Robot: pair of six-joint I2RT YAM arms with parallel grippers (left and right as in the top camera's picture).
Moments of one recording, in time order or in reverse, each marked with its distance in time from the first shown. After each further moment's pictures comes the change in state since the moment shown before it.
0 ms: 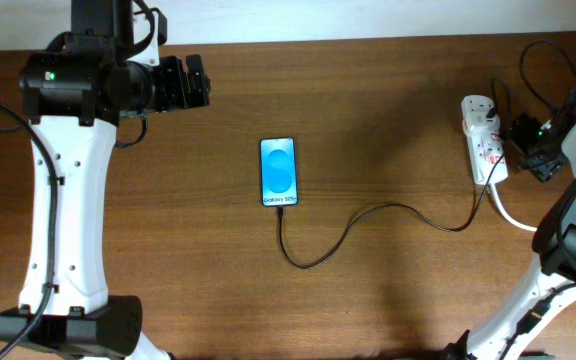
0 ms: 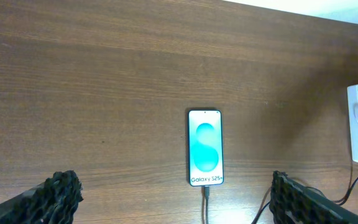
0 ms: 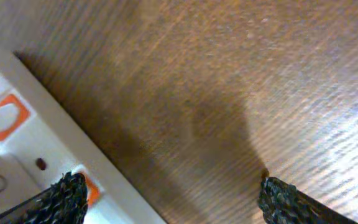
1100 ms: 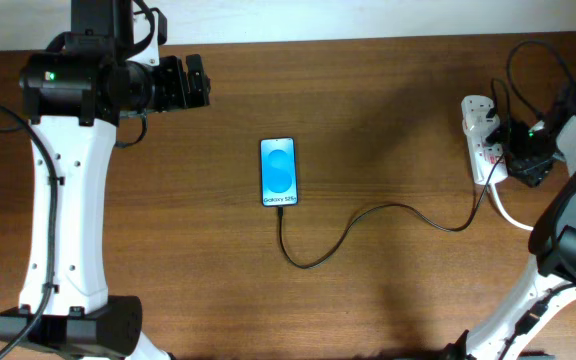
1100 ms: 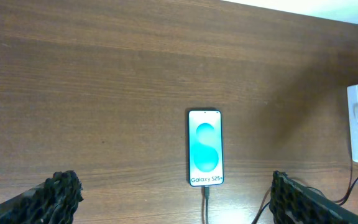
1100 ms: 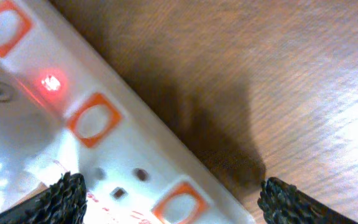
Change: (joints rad) left arm 0.000 0.000 0.000 0.000 0.000 0.000; right arm 0.021 -0.016 0.018 -0.171 -0.035 0.018
